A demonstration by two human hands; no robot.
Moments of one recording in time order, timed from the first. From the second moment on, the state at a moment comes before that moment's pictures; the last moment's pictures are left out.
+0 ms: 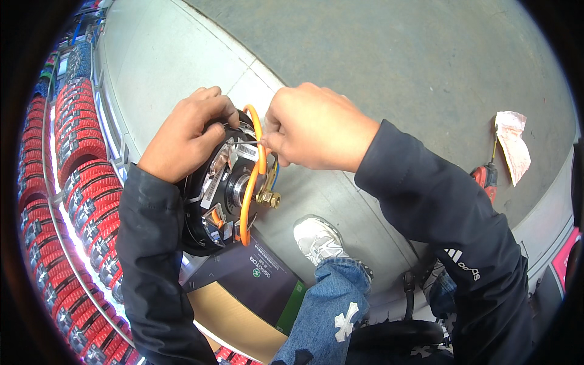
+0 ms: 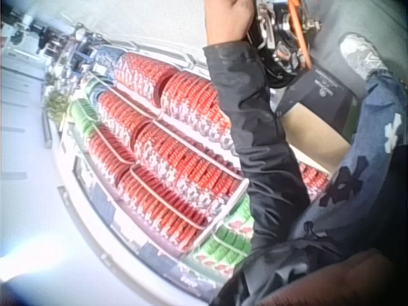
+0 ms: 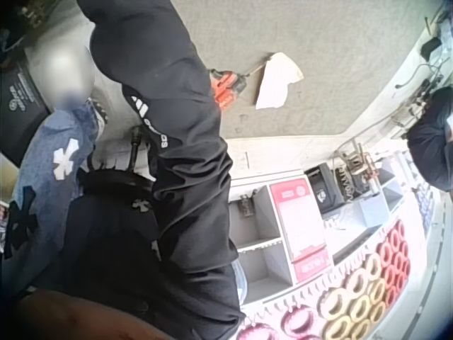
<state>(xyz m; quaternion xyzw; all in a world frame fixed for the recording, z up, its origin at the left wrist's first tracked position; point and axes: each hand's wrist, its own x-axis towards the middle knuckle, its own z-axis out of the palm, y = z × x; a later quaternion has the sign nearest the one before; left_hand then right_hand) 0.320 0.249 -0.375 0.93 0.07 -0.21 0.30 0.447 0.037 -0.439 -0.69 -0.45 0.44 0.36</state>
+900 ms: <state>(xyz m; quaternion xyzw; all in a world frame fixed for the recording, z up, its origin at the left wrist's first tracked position) 0.316 0.217 -0.358 0.96 -0.11 -0.24 0.00 0.374 0.009 -0.437 -0.72 -0.30 0.45 0.44</state>
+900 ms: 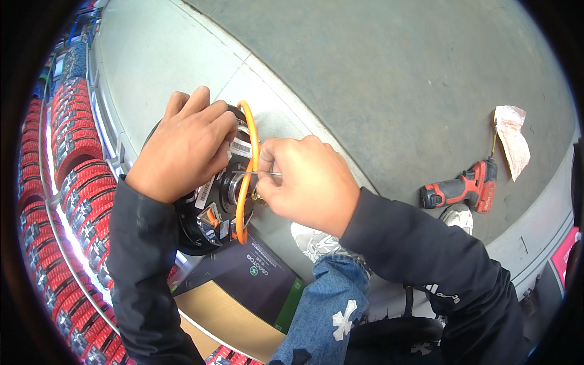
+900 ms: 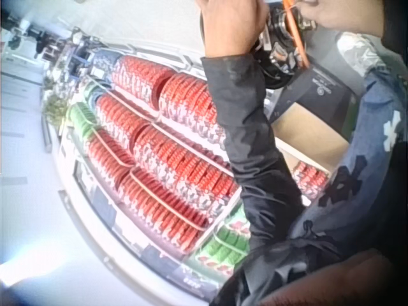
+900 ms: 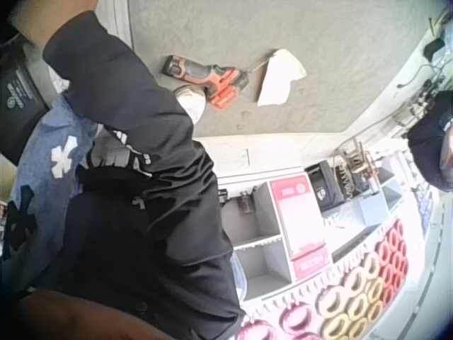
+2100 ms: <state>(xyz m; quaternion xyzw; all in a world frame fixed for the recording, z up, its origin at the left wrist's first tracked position) 0.330 0.221 -0.351 0.94 -0.02 -0.33 0.07 0.342 0.014 -0.487 -0.71 -0.45 0.14 0.52</state>
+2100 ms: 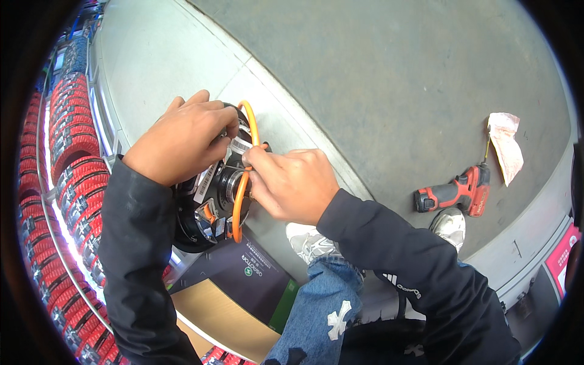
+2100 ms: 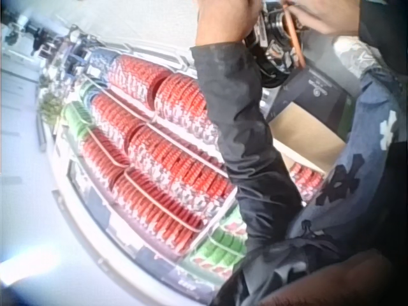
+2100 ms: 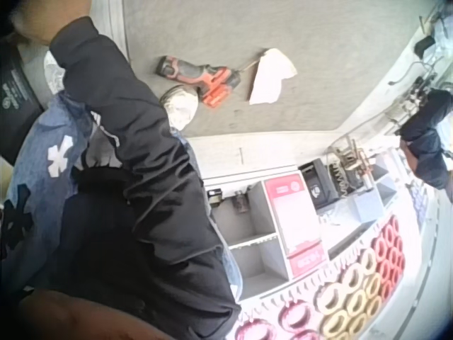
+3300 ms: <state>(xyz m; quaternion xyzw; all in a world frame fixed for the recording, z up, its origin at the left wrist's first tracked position) 0.292 0.249 -0.464 0.96 0.06 -0.27 -0.03 0.313 0.040 -0.566 -0.67 -0.28 0.53 0.44</state>
